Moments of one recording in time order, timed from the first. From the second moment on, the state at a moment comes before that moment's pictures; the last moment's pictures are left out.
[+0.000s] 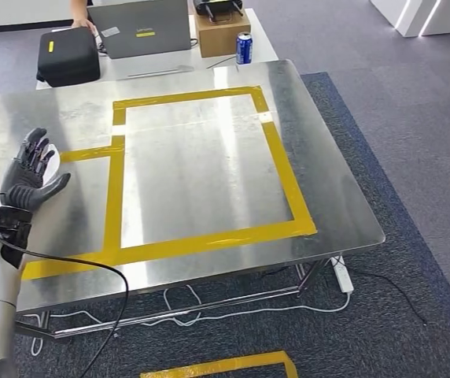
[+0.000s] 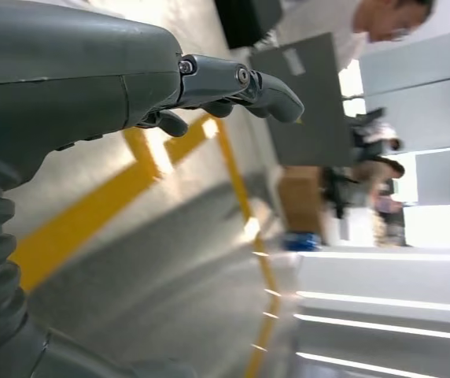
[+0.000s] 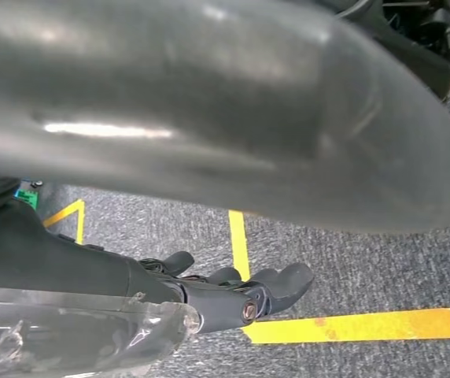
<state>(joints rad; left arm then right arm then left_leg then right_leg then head) -0.42 0.17 0.35 -1.13 0.02 -0.45 -0.41 -0.12 0.02 1.22 -0.13 -1.08 -0.22 0.07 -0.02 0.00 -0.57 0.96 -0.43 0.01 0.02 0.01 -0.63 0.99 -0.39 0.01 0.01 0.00</state>
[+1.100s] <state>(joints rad) -0.20 0.39 1.29 -1.10 0.61 -0.05 -0.70 -0.10 0.03 1.25 -0.13 -1.18 -0.24 0.05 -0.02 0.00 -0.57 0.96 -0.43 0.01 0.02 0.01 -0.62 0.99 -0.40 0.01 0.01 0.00</state>
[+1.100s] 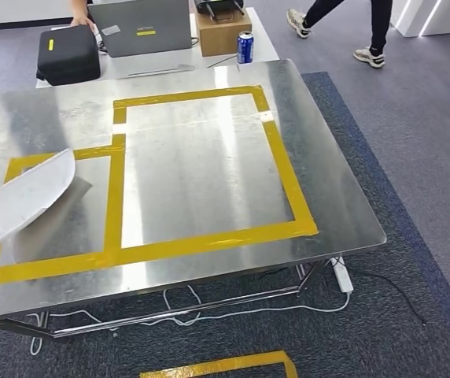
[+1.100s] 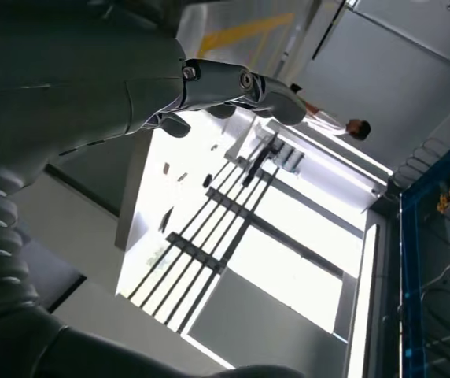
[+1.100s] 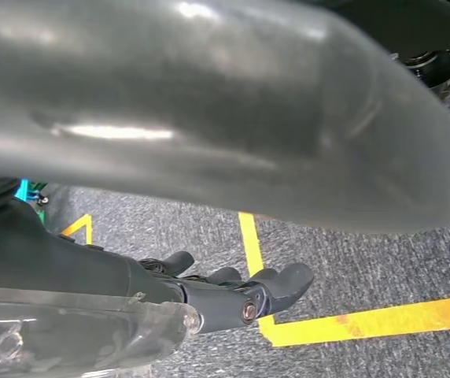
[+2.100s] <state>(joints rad) -0.05 0.03 1.18 -0.38 -0.49 0.43 -0.54 -0.08 0.05 1.21 -0.12 -1.35 -0.26 0.02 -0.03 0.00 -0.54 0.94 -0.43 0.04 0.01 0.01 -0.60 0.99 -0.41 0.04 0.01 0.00</state>
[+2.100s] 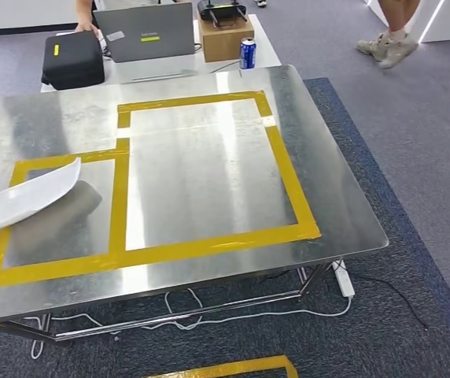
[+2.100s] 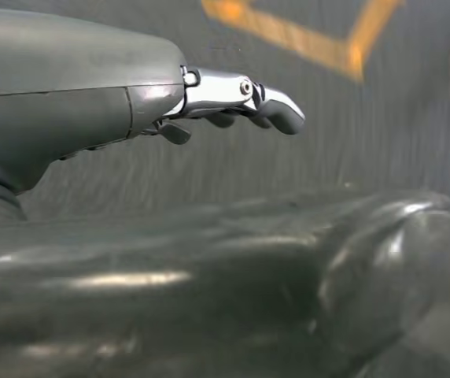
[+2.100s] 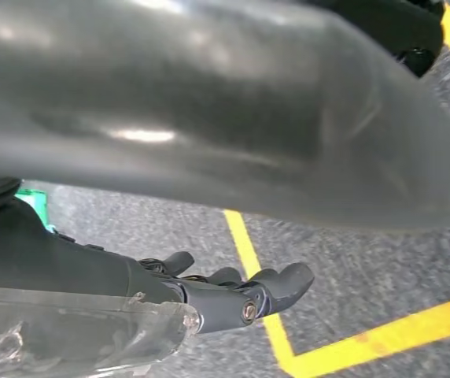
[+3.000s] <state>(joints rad) -0.04 -0.09 0.81 -0.24 -0.83 0.14 -0.28 -0.09 0.06 1.32 -0.10 -1.26 -0.32 0.06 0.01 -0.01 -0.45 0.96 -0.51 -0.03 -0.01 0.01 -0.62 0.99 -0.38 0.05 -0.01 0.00</state>
